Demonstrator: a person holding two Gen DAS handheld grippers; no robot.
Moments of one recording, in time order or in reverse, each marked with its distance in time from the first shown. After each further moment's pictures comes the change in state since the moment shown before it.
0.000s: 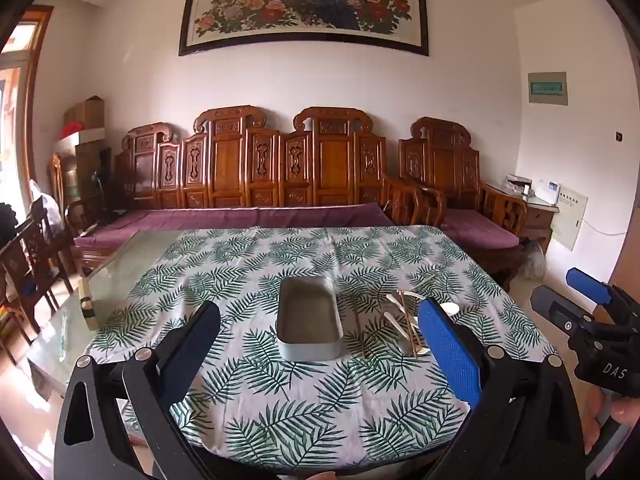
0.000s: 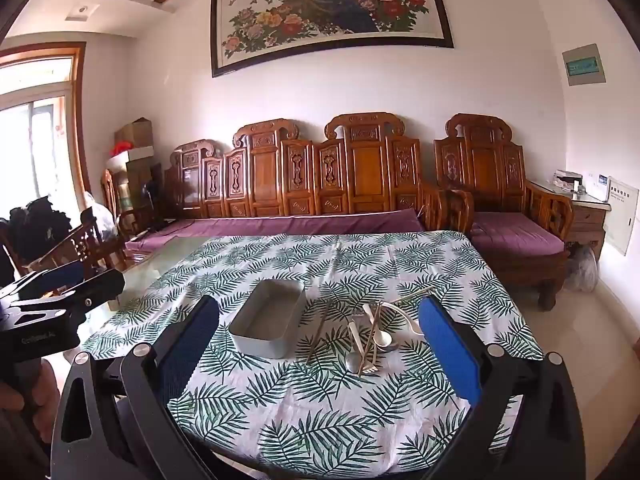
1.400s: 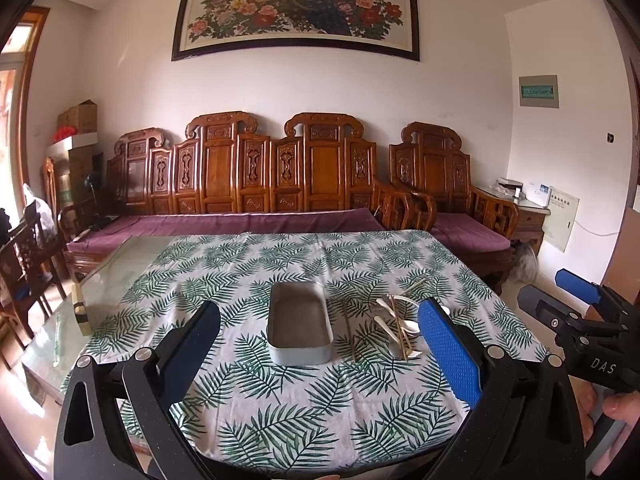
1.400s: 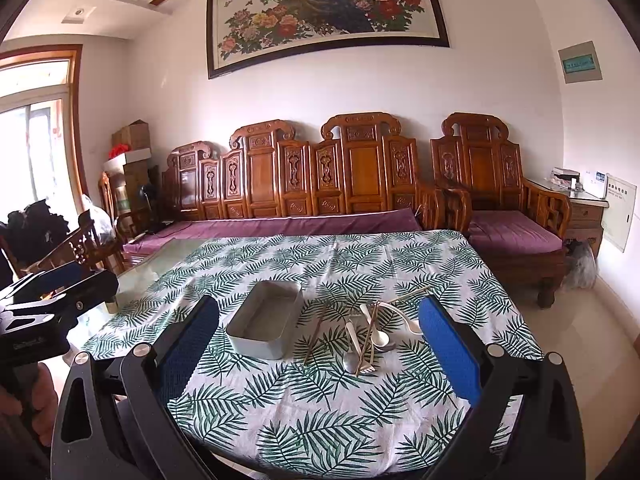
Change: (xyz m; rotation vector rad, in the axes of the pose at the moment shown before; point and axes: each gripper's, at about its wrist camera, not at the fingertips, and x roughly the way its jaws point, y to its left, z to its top) left arm -0.006 -0.005 0.008 0.003 -0.014 -0.025; right arm 0.000 -0.006 0.000 0.004 0.003 0.000
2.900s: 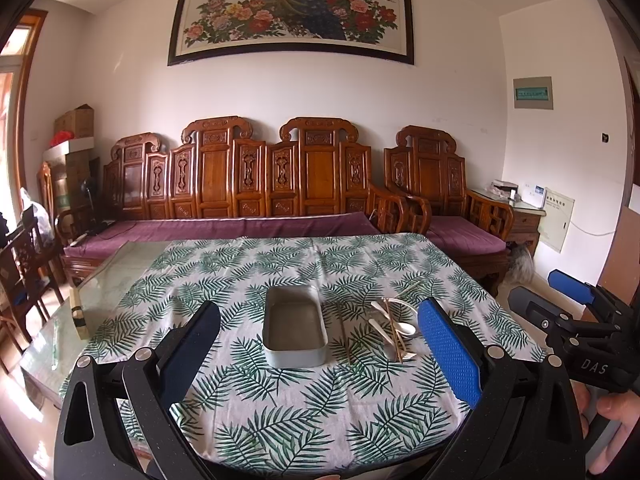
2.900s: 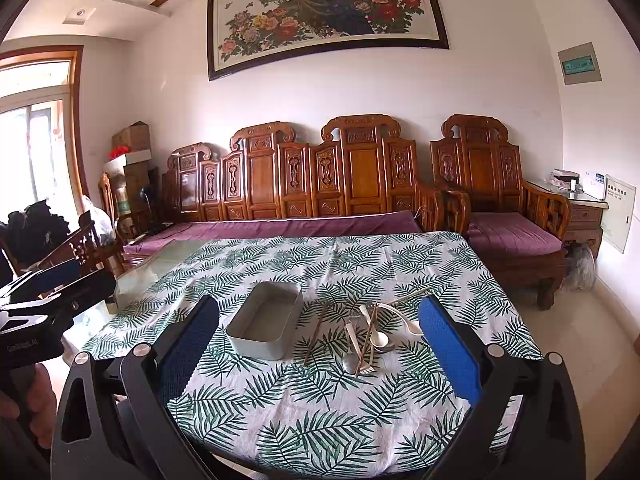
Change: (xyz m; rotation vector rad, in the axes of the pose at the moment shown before) left arm -0.006 -0.005 -0.003 0.007 -0.018 -0.013; right arm -0.003 -0.002 0.002 0.000 -0.002 -0.001
